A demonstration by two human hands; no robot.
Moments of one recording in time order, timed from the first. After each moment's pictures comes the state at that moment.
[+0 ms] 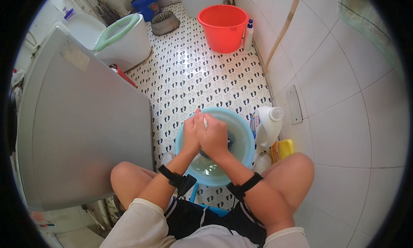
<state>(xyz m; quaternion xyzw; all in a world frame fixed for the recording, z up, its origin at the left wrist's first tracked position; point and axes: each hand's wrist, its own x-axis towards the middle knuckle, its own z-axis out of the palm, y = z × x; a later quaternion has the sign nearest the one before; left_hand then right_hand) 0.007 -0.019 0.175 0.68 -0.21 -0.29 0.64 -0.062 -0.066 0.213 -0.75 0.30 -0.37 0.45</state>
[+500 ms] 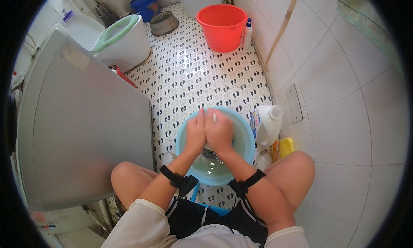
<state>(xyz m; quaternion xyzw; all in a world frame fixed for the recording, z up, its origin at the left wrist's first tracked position) -0.004 -0.022 0.187 0.67 -0.20 -0.32 0.64 -0.061 -0.080 0.193 -0.72 0.34 -0.45 0.41</state>
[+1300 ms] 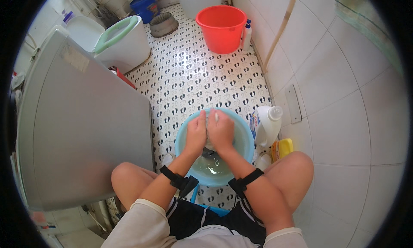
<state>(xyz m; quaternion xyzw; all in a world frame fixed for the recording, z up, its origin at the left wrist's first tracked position) -0.002 -0.023 0.181 0.66 -0.21 -0.31 0.65 -0.065 -0.085 0.198 -0.72 0.42 -0.35 0.43</state>
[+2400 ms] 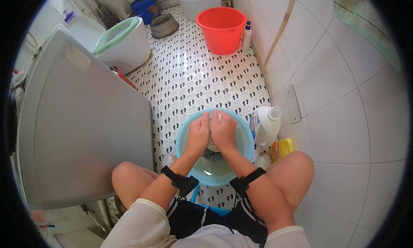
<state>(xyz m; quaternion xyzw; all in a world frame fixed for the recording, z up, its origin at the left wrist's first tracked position) -0.010 -0.028 0.180 0.67 -0.25 -0.30 0.63 -0.073 -0.088 0.194 -0.73 0.40 -0.36 0.42</state>
